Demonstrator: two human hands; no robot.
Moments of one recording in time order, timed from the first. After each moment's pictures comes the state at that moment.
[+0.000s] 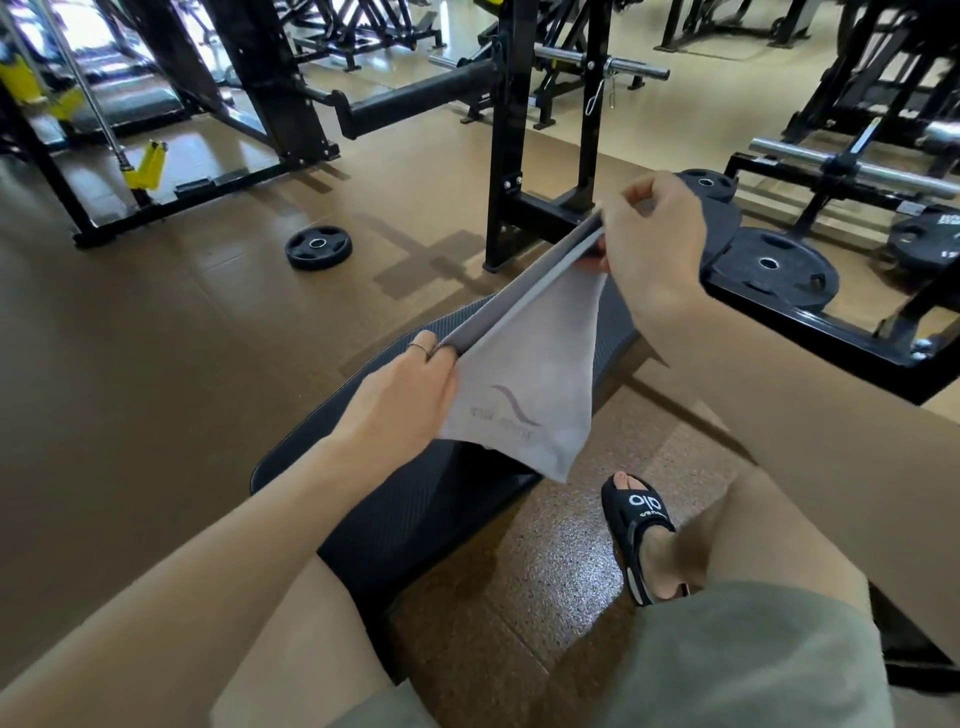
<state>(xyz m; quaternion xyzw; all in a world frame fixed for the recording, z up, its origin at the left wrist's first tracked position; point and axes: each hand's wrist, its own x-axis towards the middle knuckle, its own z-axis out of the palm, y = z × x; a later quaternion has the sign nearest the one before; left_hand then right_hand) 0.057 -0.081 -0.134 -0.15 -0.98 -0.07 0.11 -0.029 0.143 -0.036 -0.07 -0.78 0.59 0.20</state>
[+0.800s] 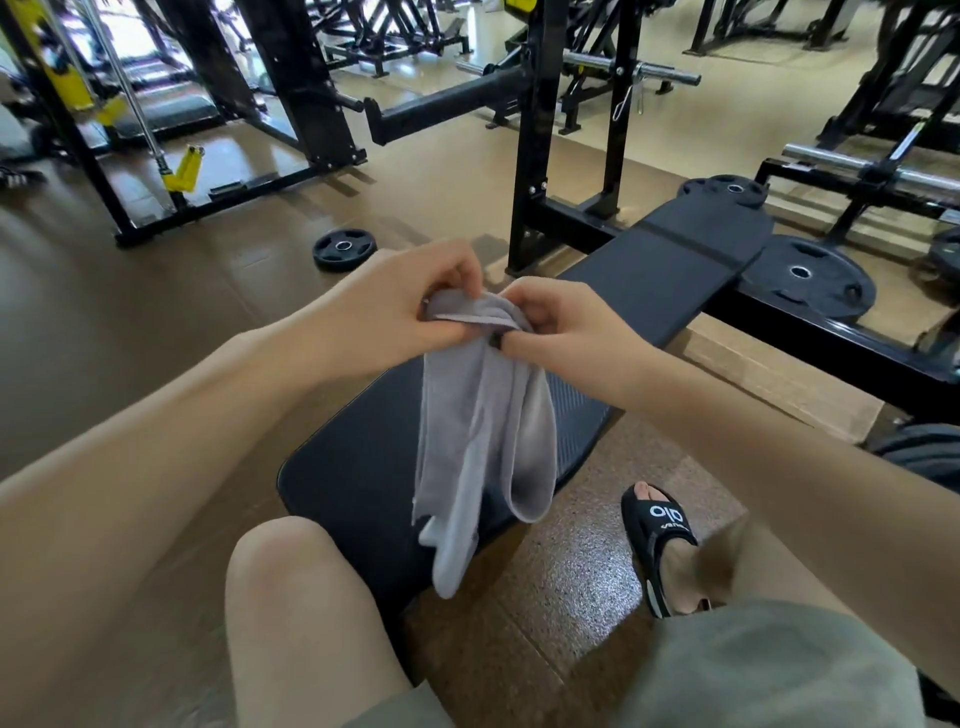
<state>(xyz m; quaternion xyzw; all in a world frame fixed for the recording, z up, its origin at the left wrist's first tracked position) 0.048 -0.109 -0.019 -0.24 -0.93 -0.29 0.04 0.023 0.105 -0.059 0.27 -0.81 0.52 -0.08</state>
